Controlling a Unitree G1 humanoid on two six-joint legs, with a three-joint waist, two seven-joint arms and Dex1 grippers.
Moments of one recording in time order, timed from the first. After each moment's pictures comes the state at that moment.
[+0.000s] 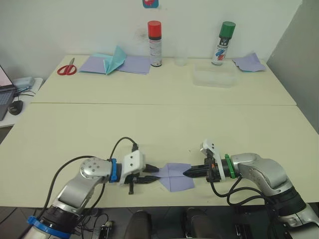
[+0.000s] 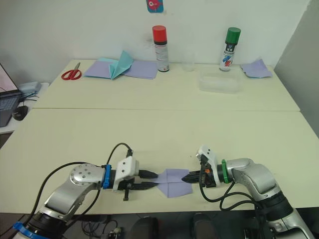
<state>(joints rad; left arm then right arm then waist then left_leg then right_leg) -0.13 0.73 -0.20 -0.17 -0.29 0.25 -1.13 -0.32 -0.57 0.27 -0.19 0.49 0.92 1.02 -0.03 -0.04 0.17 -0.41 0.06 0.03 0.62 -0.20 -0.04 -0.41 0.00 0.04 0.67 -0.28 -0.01</state>
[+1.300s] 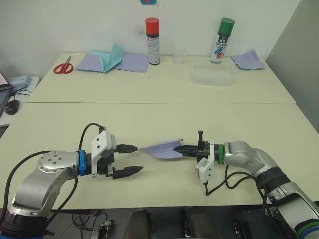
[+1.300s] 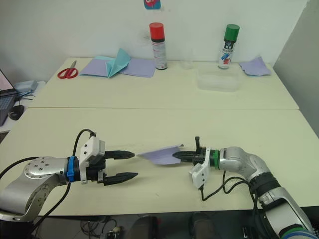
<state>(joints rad) -0.03 0.84 0.10 -0.36 -0.51 0.48 -1.13 -0.55 -0.56 0.42 0.44 -0.63 -1.11 0.40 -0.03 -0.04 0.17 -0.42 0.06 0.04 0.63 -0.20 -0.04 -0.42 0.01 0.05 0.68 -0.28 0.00</state>
